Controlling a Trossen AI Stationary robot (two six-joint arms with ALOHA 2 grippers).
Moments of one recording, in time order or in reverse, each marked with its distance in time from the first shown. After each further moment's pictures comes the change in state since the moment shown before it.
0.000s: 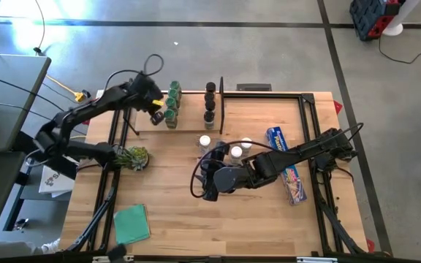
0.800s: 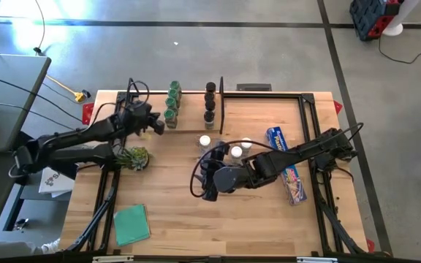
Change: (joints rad) left arm -0.288 -0.409 -0.471 0.472 -0.319 -0.676; right arm 0.001 0.000 0.000 0.012 0.001 0.000
